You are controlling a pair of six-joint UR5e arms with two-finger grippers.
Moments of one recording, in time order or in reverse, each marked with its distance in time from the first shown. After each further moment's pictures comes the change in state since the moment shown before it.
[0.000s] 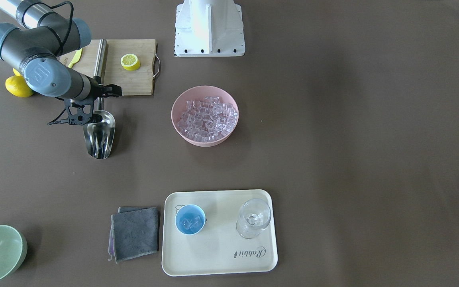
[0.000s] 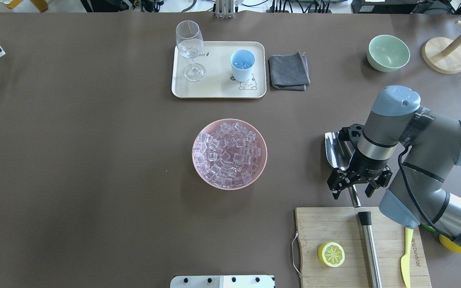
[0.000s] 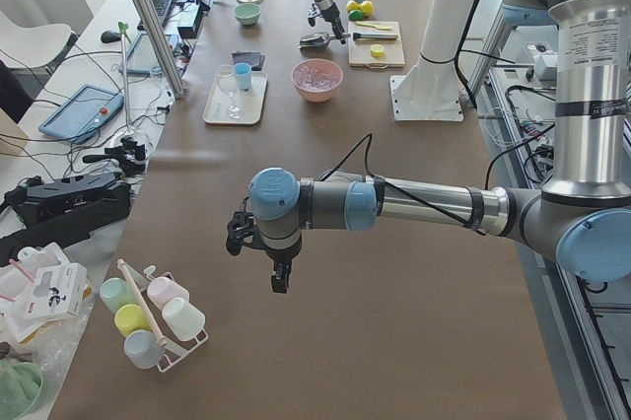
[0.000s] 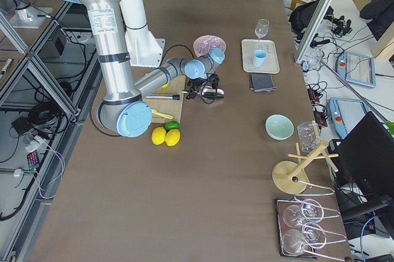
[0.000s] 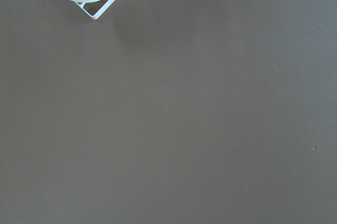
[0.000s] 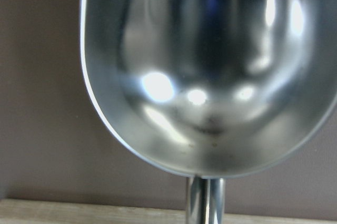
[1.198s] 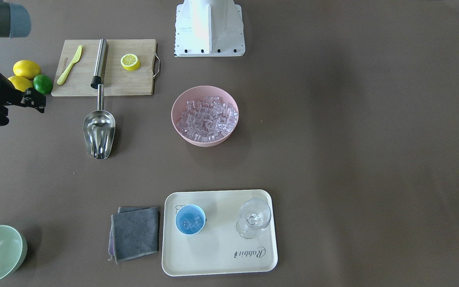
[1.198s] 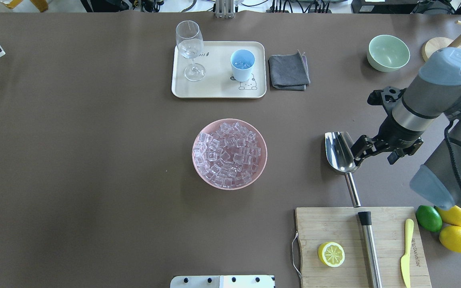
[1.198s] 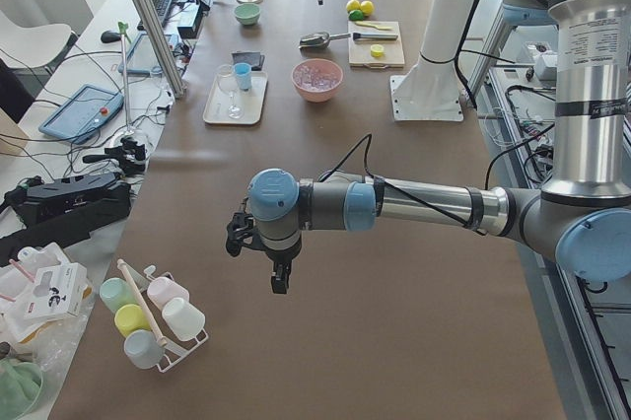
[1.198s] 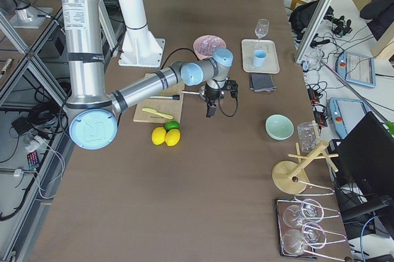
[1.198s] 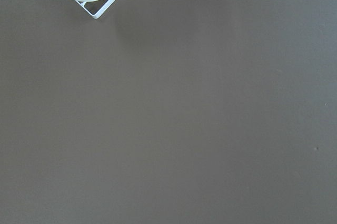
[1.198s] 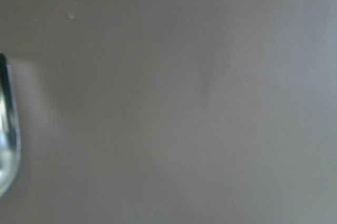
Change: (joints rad) left arm 0.001 -0.001 0.005 0.000 0.002 0.000; right arm 0.310 -0.172 0.149 -0.006 -0.200 -0.256
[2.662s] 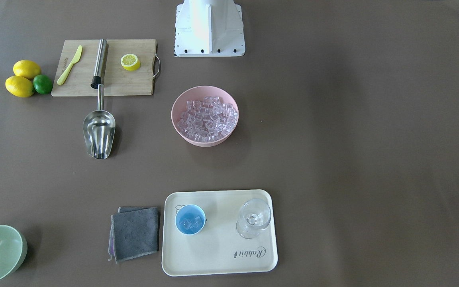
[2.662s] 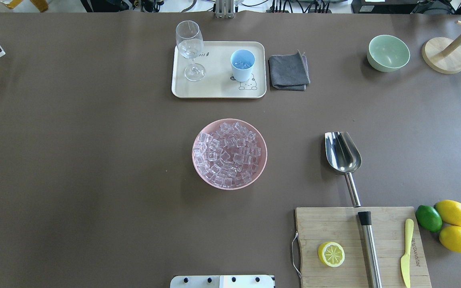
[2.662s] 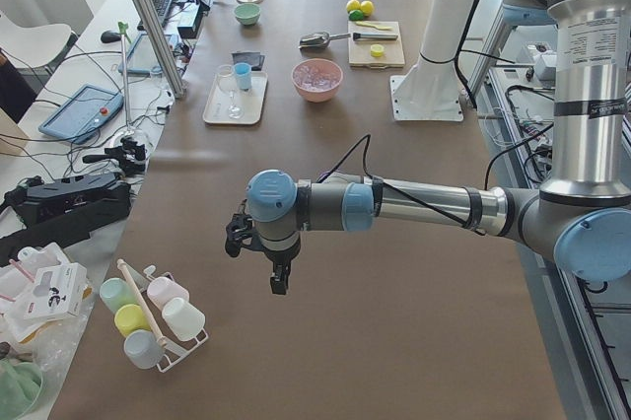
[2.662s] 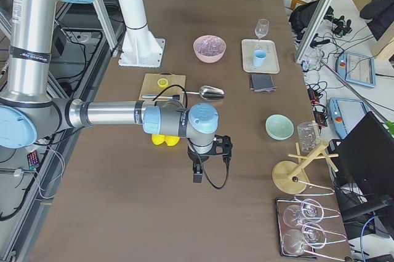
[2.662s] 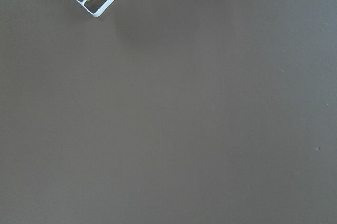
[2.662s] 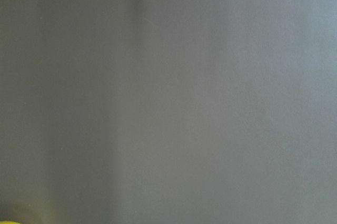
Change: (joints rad) left arm 0.004 -0.005 0.009 0.000 0.002 -0.001; right arm 0.584 -0.236 -0.127 0.011 0.060 -0.591
